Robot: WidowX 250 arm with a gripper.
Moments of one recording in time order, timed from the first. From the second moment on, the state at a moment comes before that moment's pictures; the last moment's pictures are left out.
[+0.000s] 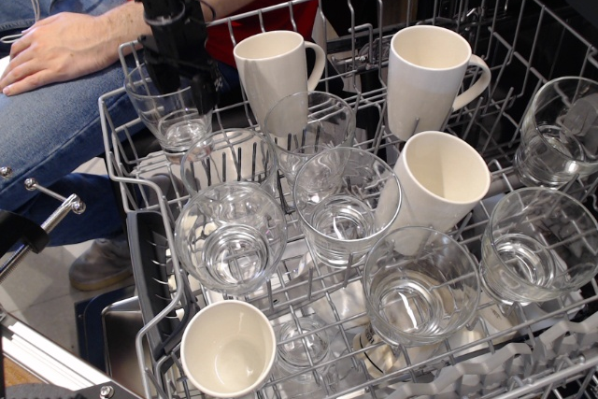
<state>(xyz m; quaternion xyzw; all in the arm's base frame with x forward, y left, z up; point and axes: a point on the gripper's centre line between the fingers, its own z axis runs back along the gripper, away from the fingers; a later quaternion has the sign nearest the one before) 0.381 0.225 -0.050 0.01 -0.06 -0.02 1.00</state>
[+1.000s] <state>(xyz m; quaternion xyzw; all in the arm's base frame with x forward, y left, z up) 0.390 0.214 -0.061 0.01 -0.04 -0.01 1.00</state>
